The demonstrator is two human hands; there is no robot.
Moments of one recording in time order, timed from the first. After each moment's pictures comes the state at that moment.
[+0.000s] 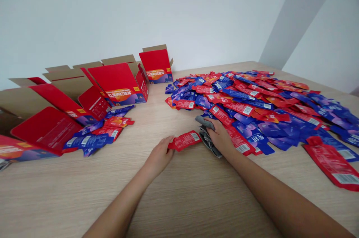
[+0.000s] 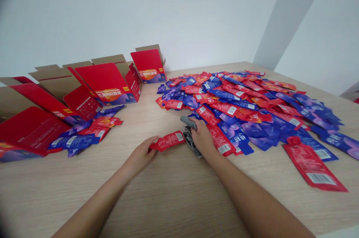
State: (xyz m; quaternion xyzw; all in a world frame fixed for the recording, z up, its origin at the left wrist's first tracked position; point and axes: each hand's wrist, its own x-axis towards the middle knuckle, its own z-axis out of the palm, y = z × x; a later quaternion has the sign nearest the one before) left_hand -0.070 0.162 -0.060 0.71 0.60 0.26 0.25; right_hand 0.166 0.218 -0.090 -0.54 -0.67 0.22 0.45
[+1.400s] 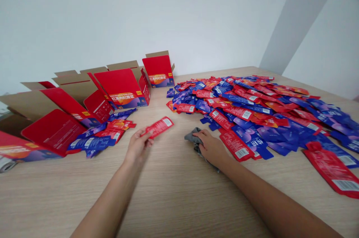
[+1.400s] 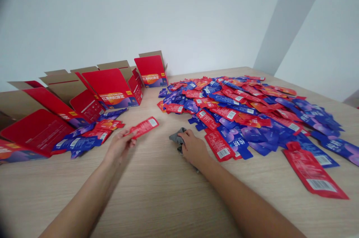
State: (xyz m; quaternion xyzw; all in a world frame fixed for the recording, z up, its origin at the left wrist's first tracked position) left_hand -0.111 0.186 -0.031 0.33 0.56 0.60 0.46; right_hand 0.149 0.187 -0.062 -0.54 -0.81 0.15 0.15
